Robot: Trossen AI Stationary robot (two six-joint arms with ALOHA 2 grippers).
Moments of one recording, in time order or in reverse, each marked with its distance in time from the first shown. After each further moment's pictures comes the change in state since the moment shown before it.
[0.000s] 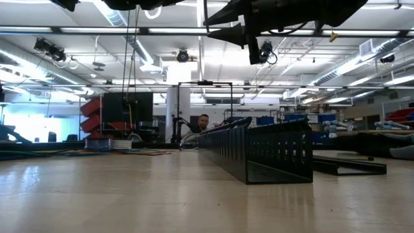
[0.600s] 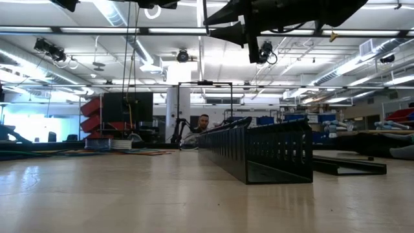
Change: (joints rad) left arm 0.000 0.000 0.000 -0.002 0.035 -0.101; right arm 0.000 0.000 0.000 0.008 0.001 -0.048
